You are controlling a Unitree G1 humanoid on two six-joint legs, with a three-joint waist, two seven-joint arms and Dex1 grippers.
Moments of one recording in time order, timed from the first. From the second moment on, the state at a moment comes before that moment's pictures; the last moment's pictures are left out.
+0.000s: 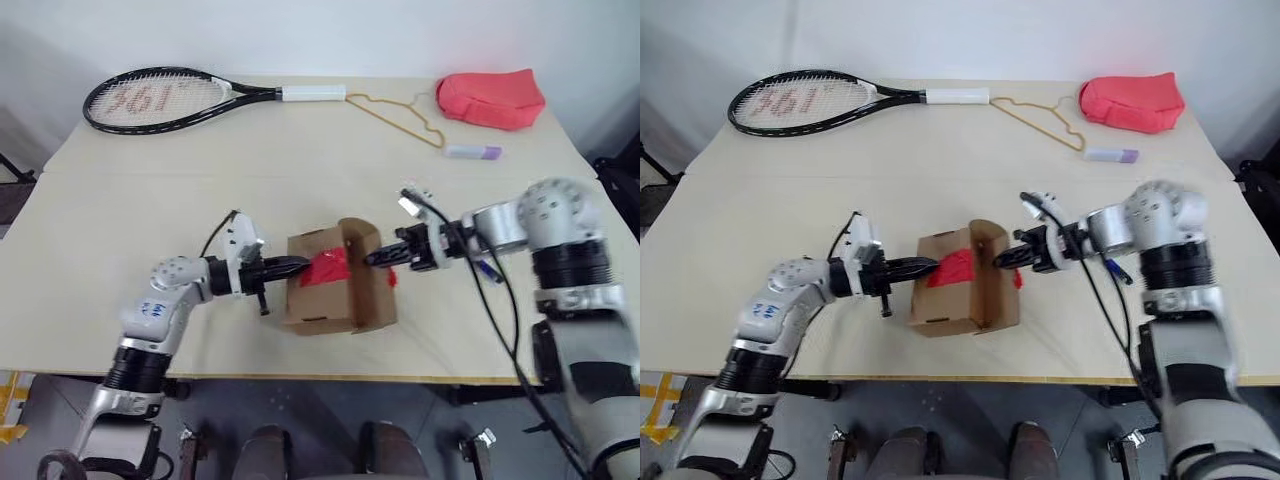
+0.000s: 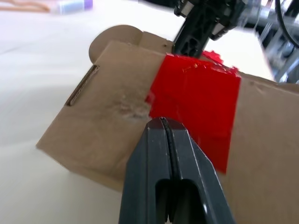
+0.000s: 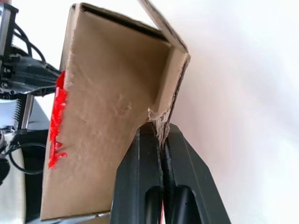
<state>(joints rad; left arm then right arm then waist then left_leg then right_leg) -0.49 0.42 -0.08 0.09 -0.39 0.33 -0.98 -1.10 -0.66 0.09 0.43 1.04 1.61 0.39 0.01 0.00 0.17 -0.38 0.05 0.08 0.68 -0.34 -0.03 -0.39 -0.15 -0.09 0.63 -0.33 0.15</state>
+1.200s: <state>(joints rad) -0.43 0.49 -0.14 0.05 -0.32 0.39 -0.97 -1.36 -0.78 0.40 0.26 1.20 1.61 0.35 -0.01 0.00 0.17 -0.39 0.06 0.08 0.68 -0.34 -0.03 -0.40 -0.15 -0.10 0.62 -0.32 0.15</state>
